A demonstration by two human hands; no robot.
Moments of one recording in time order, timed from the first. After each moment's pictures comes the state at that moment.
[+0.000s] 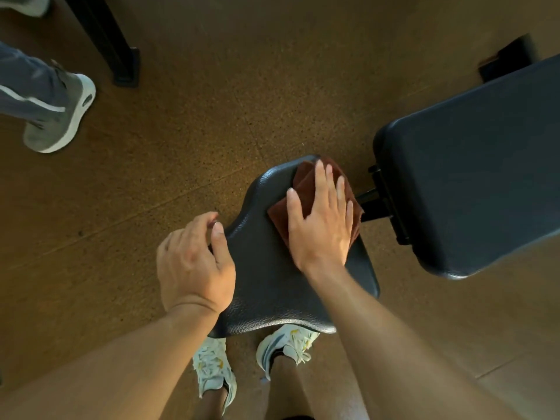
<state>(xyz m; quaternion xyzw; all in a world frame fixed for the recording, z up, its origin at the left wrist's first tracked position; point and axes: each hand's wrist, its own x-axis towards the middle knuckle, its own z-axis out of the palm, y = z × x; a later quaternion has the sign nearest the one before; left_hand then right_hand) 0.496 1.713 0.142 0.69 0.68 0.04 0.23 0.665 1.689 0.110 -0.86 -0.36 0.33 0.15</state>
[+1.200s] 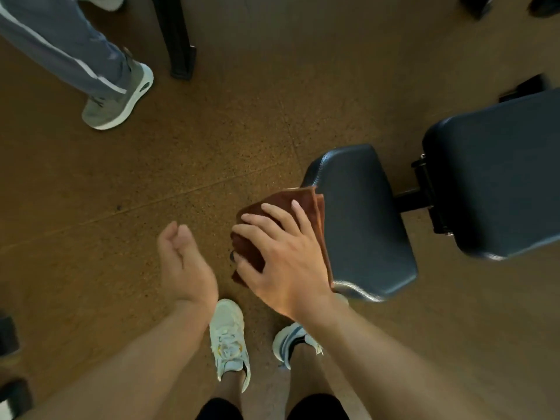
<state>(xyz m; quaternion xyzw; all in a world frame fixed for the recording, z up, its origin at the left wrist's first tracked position) 0.387 1.670 0.157 0.32 0.83 0.26 0.39 0.532 1.644 0.167 -0.65 -0.70 0.27 0.09</state>
